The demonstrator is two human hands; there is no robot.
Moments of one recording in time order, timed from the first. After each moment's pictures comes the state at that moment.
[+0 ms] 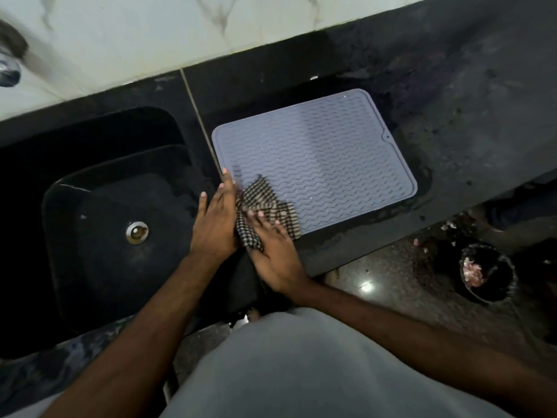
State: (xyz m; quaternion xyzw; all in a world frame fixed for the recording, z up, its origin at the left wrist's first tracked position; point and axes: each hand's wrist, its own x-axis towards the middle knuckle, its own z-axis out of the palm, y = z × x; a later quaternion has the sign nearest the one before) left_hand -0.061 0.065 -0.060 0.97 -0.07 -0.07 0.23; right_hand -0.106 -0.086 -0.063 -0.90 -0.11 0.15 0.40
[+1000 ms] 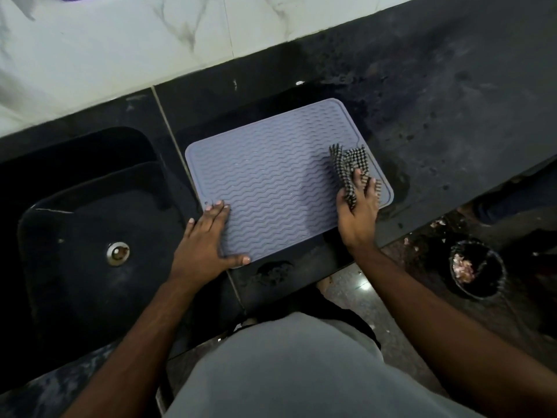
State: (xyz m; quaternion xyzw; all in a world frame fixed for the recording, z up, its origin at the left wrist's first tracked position) left_hand -0.058 0.057 -0.060 0.96 -0.08 -0.18 0.20; right_hand -0.029 -0.261 -0.081 -0.89 0.17 -0.08 0.41
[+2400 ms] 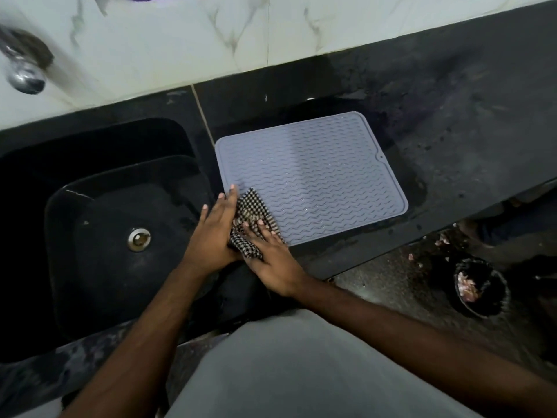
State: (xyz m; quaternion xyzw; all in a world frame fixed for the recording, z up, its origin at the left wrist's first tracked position) left_hand -0.074 0.096 -0.059 0.95 -0.12 -0.12 0.27; right_hand -0.107 -0.082 -0.049 -0.88 -0.16 0.23 0.39
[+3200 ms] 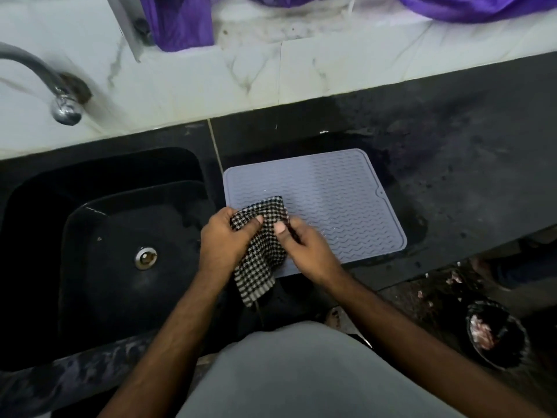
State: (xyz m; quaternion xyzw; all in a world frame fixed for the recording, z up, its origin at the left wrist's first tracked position) left_hand -0.058 0.037 0.025 0.82 0.20 -0.02 0.54; right_hand -0.053 -0.137 0.007 -0.79 -0.07 0.15 0.58
